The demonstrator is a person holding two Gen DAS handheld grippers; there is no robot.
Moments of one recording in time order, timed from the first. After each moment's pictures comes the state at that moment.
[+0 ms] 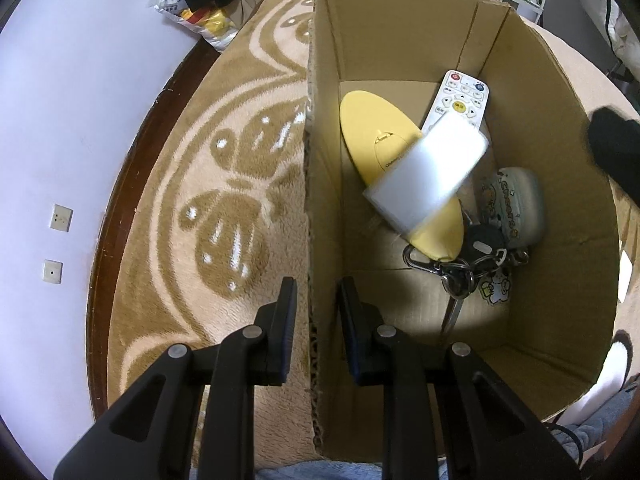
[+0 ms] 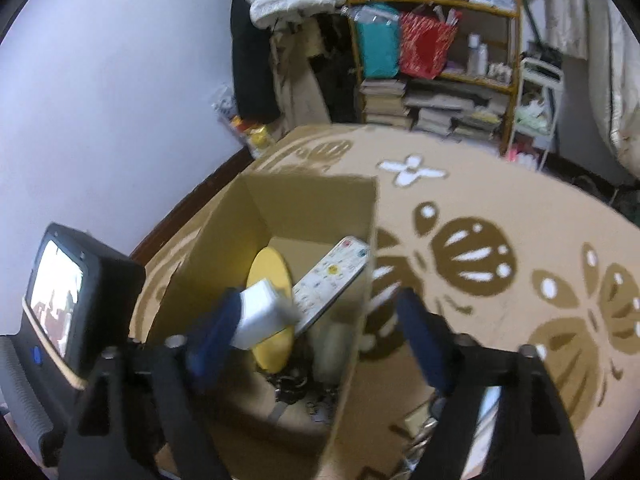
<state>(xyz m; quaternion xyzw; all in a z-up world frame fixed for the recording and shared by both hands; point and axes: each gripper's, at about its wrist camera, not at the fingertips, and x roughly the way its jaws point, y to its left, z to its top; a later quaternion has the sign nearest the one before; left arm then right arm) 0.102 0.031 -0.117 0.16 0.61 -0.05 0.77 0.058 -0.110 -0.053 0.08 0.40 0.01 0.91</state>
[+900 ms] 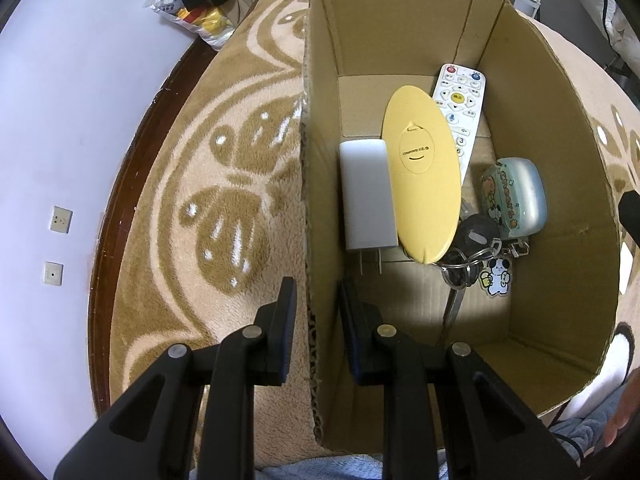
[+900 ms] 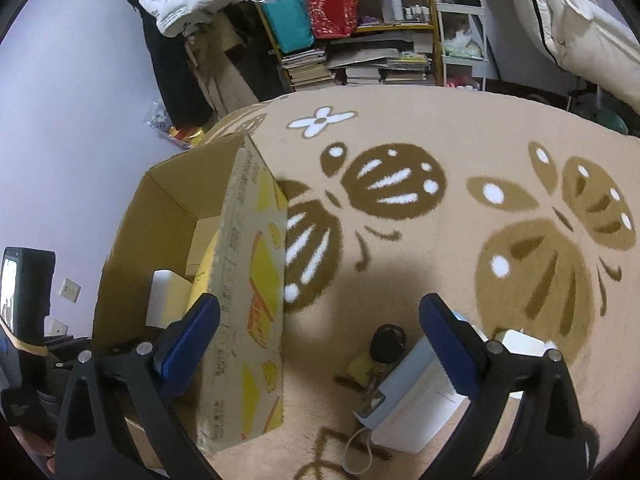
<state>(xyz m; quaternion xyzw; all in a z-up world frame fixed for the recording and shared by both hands) 0.099 0.032 -0.117 0.16 0.62 -0.05 0.77 0.022 -0.175 -0.092 0.19 0.44 -0.08 0.87</state>
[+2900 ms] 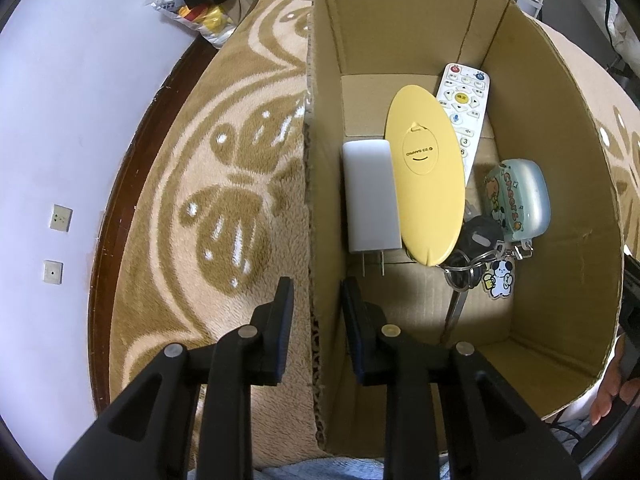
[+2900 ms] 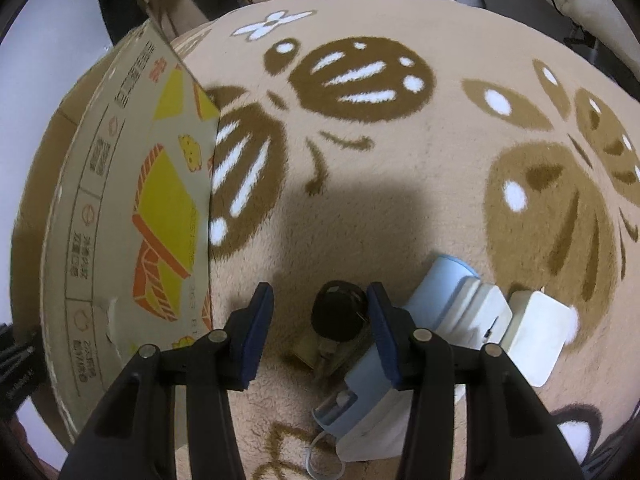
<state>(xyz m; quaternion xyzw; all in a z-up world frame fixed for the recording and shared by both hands) 0.101 0.030 -0.117 0.16 0.62 -0.05 0.77 0.055 -0.178 -0.172 0.19 0.57 -0.11 0.79</state>
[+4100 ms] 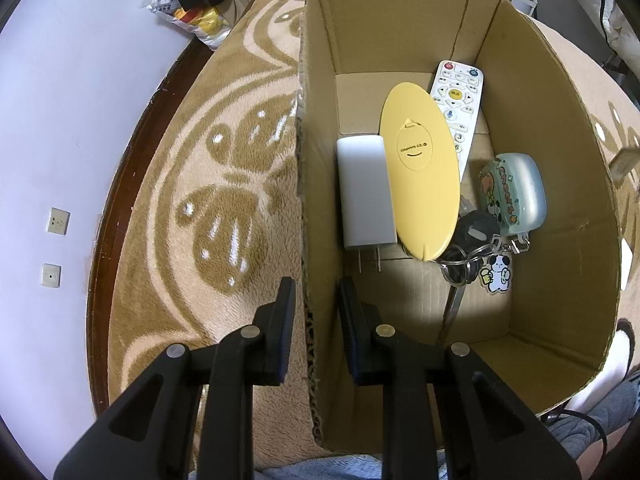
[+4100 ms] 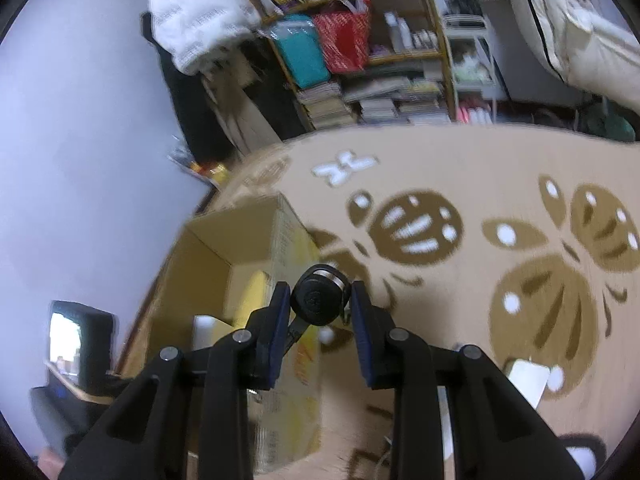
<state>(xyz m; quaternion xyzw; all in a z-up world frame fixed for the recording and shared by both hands) 0.098 0.028 -0.118 0.16 0.62 -0.06 0.77 0.027 -0.170 -0.044 0.21 0.38 -0.05 0.90</state>
